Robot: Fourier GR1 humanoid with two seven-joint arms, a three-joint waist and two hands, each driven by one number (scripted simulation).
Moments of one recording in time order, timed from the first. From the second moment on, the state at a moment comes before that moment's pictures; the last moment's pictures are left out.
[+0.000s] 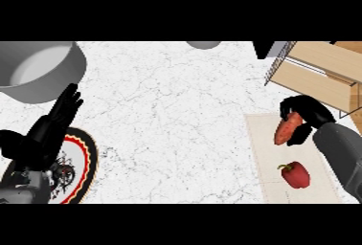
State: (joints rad) left arm -0.08 0.28 0.01 -1.65 0.09 0.00 0.18; right arm -0.76 -0.44 0.16 -0.21 0.72 -0.15 -0.53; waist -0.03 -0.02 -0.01
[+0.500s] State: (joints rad) left arm -0.07 0.29 0.01 -1.65 0.09 -0.01 0.18; right arm -0.97 -0.27 -0.01 -0.25 0.61 -0.63 0.09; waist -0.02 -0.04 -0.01
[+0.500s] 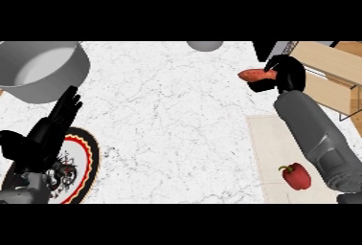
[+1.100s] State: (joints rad) left arm -0.06 0.28 0.01 -1.66 0.08 0.00 0.18; right arm -1.38 -0.16 0.15 -0.15 0.88 -0.85 0.80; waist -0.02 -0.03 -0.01
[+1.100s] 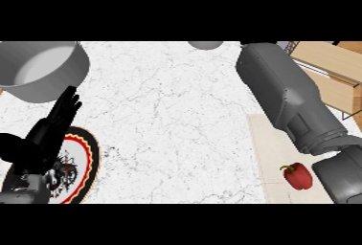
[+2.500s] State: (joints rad) left arm -0.07 0.26 0.01 -1.70 0.07 -0.02 0.18; right arm -1.39 -0.49 0.24 -0.24 1.02 -0.63 0.79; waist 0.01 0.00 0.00
